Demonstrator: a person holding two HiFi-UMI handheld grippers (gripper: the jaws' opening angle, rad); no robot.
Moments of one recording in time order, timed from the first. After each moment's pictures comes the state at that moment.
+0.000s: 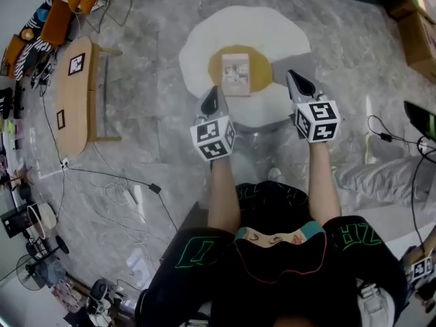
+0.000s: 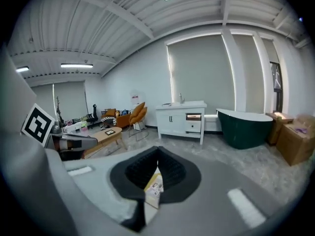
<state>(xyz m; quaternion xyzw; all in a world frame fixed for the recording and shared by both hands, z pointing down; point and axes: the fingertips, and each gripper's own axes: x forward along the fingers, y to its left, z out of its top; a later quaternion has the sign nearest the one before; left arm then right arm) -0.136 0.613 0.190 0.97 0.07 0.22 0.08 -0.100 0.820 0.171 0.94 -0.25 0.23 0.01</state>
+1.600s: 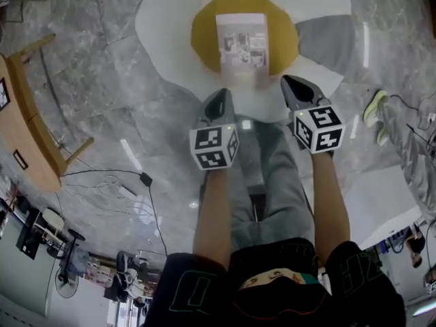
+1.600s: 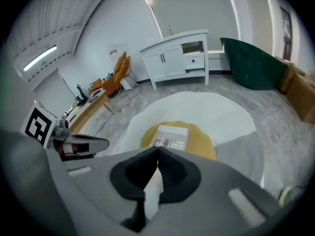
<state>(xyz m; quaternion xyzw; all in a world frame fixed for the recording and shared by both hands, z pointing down) -0.022 0.565 0.570 0.86 0.17 0.46 0.13 0.000 0.715 0.557 0.84 -0.23 0.49 -0.03</state>
